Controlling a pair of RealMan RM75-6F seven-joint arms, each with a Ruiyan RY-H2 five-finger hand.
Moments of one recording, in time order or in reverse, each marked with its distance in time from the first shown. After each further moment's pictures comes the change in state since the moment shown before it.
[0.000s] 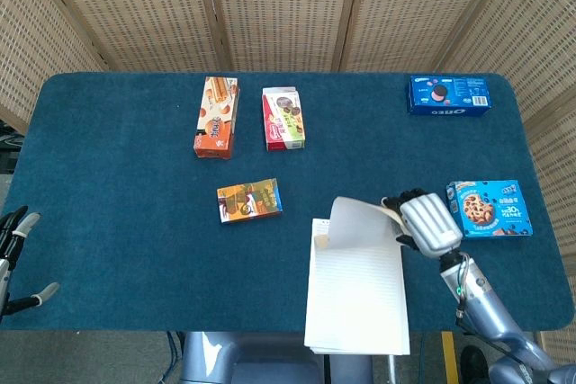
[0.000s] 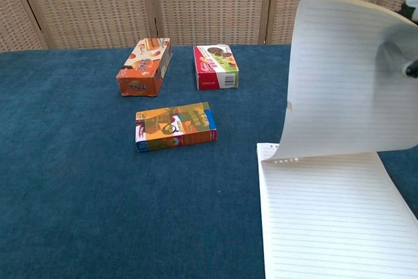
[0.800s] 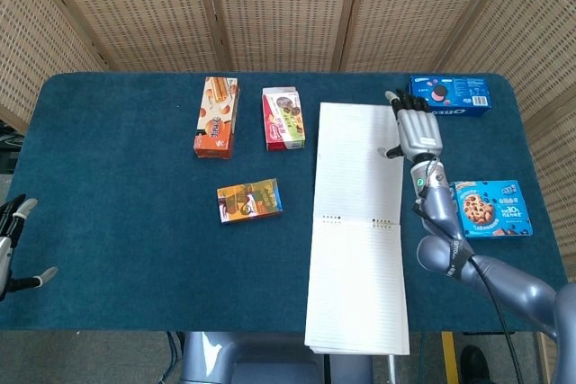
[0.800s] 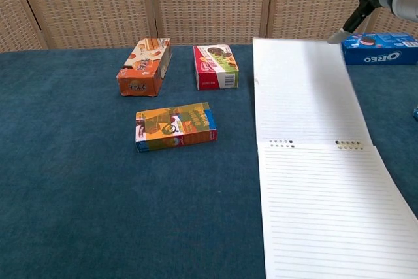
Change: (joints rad) left arm -0.081 0.016 -0.063 -0.026 -0.218 -0.158 0.025; right arm 0.391 -0.295 0.224 0.568 0.702 -0.271 -0.245
